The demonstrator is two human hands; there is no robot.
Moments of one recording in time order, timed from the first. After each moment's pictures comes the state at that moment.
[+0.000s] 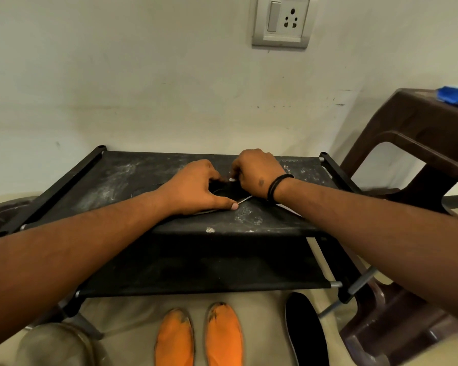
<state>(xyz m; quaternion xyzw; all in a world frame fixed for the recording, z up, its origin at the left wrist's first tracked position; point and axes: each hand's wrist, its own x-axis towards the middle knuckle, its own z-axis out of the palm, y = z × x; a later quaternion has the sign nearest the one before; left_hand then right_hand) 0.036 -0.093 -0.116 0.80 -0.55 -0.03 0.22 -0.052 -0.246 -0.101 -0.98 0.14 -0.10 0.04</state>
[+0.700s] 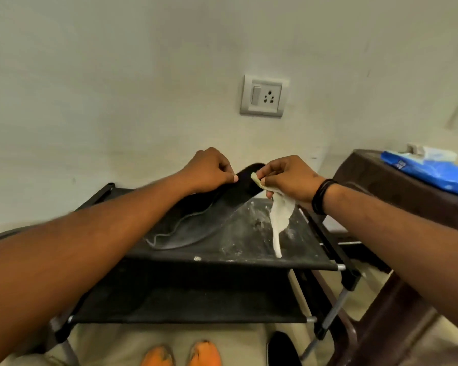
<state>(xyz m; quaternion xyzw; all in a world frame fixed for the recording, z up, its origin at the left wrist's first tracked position) 0.018 -0.129 -0.016 0.81 -0.47 -0.02 0.36 -0.141 -0.266 0.001 -0.85 0.22 -0.20 0.43</state>
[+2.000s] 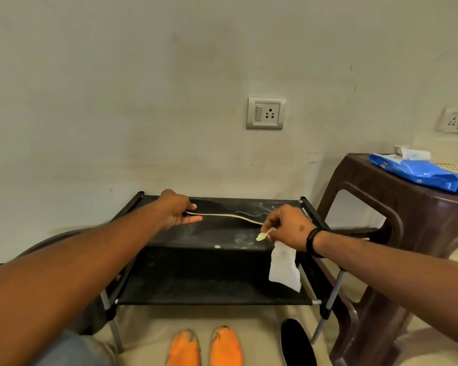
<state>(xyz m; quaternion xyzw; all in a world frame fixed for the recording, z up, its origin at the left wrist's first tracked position) 0.005 -0.025 -0.040 0.75 -0.08 -0.27 0.60 -0.199 -0.207 -0.050 -0.94 0.22 -0.10 0.23</state>
